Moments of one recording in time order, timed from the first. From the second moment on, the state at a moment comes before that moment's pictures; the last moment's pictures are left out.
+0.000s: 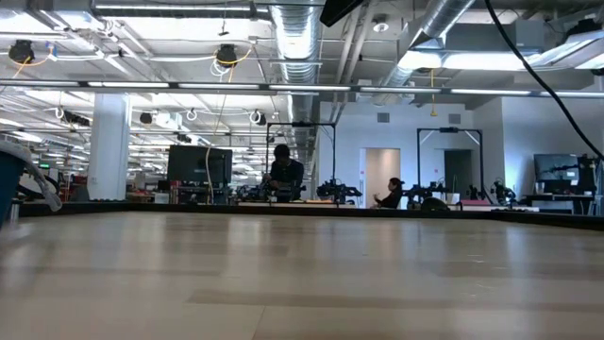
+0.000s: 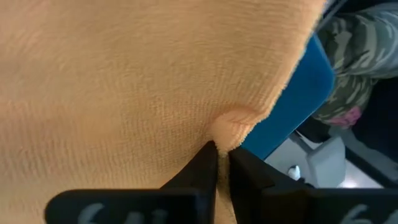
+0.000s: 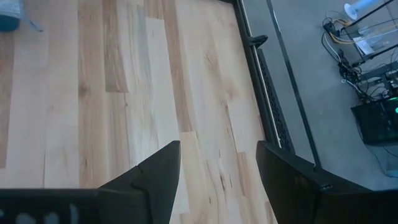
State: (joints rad) left arm -0.99 1.41 0.91 -0.62 0.21 -1.76; right arm 0.14 1.74 1.84 -1.04 0.52 -0.07
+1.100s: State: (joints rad) left arm -0.77 1.20 1.27 -1.27 -0.40 -0.93; right arm 0.20 1.63 1.84 -1.20 0.73 -0.14
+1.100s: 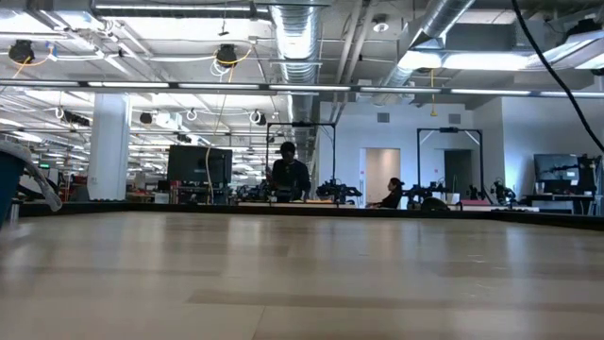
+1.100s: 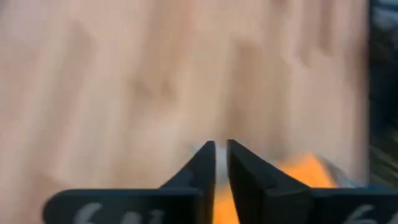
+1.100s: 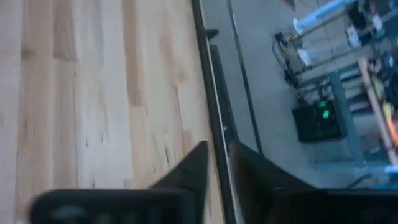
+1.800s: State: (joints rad) left arm -0.59 0.55 0.83 -0.60 -0.54 -0.08; right arm 0.31 0.92 1.12 -0.63 0.38 -0.06
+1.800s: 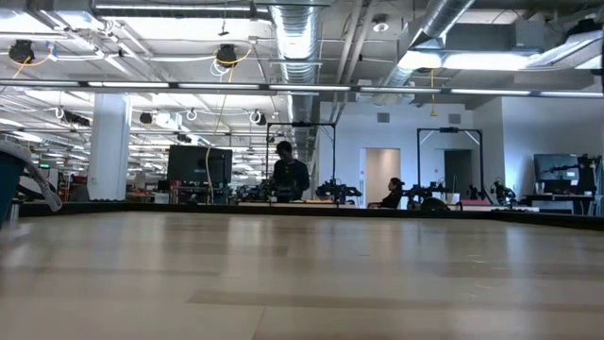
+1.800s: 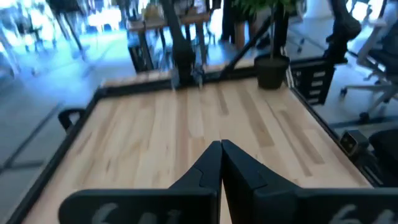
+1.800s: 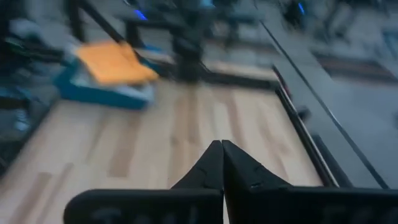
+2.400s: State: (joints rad) left arm -0.50 0.04 0.46 -0.45 -0.51 -0.05; right arm 0.32 0.52 0.52 -0.14 0.34 0.03
